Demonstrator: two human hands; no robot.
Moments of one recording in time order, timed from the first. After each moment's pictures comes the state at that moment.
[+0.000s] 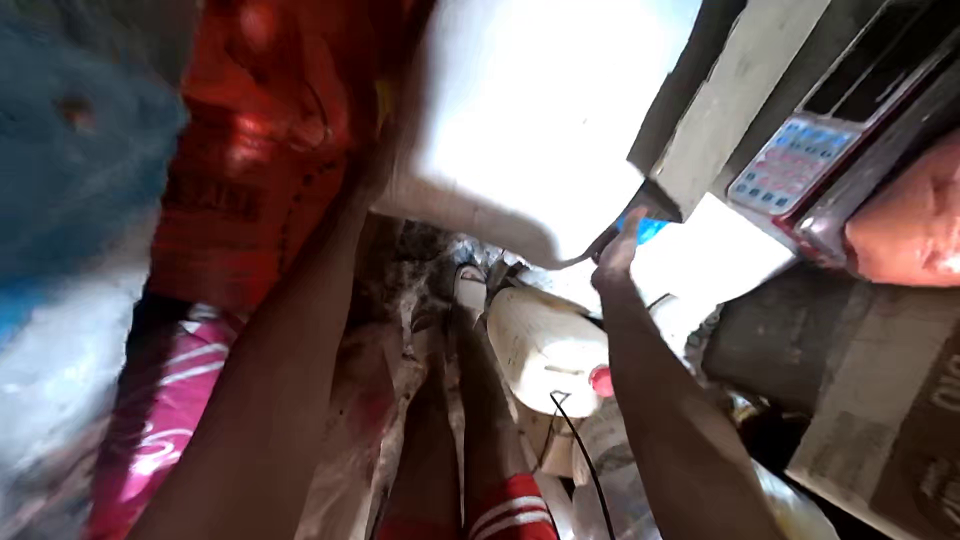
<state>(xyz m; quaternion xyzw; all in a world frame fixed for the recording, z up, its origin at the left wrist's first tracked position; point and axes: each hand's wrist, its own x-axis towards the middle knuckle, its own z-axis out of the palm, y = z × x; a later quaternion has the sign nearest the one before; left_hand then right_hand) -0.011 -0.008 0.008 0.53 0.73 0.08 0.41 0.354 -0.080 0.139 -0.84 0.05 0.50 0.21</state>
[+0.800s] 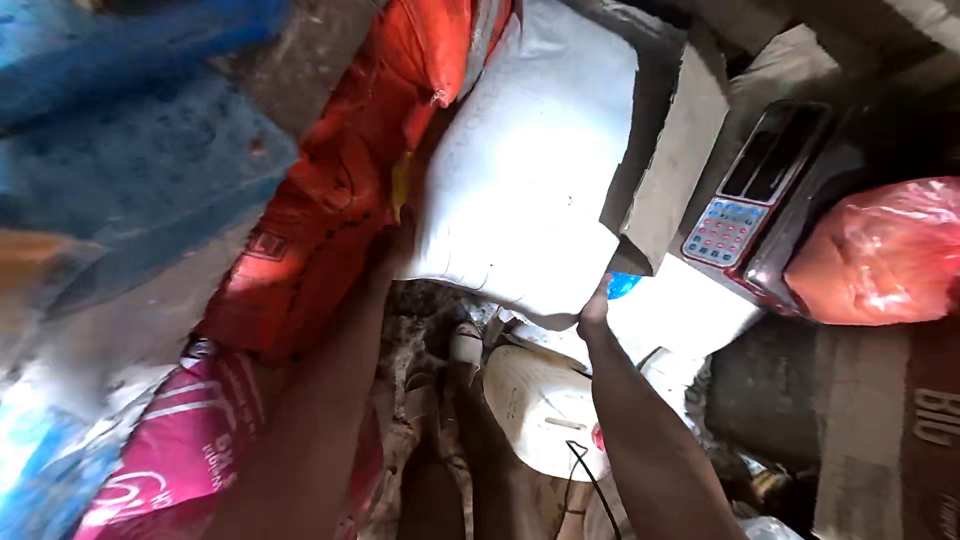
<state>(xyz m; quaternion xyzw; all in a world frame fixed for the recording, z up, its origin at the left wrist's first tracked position) 0.013 -0.041 0.031 0.55 0.75 -0.02 0.36 0.433 -0.148 -0.027 -0.75 -0.21 0.45 0.43</state>
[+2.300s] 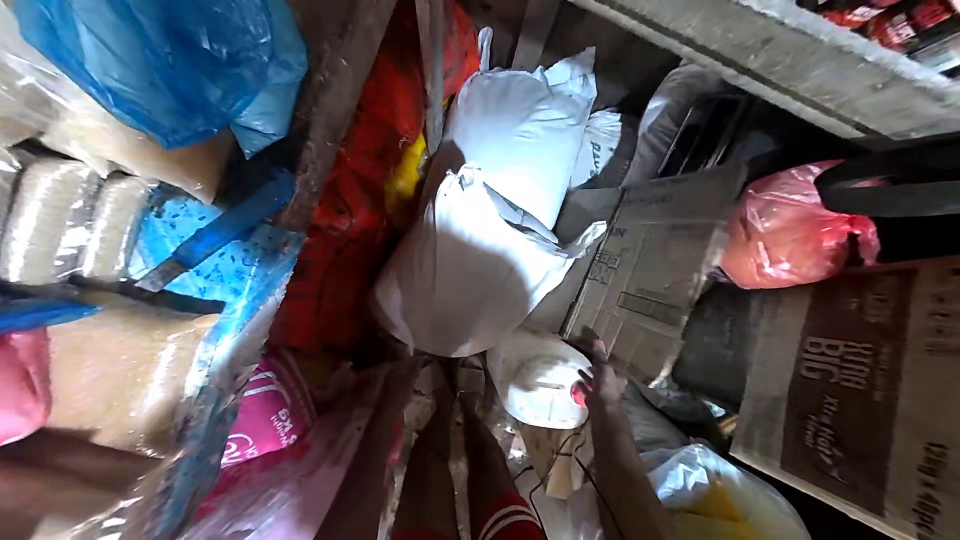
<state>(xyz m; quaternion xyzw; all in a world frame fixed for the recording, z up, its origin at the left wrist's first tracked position) 0.034 -0.317 0.106 0.40 0.71 0.09 0.58 0.458 -0.315 0.123 -0.85 0.06 0.39 0.35</state>
